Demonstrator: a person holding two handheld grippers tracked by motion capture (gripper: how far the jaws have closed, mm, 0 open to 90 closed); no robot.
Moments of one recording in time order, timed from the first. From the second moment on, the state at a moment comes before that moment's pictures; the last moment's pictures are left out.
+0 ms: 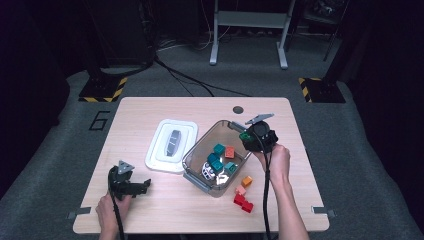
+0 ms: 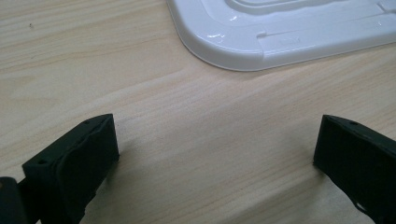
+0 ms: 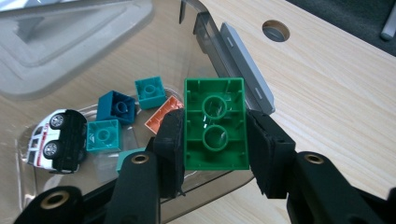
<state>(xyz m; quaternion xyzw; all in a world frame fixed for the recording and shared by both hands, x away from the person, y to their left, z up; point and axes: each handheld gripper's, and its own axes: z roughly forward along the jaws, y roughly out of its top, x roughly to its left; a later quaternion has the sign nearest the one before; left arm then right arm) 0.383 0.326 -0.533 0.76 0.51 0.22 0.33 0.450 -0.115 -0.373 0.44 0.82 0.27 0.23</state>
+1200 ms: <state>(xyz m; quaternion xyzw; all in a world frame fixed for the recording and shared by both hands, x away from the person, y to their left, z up) 0.383 0.326 -0.533 0.76 0.51 0.22 0.33 0.401 -0.168 -0.386 0.47 0.79 0.34 0.20</state>
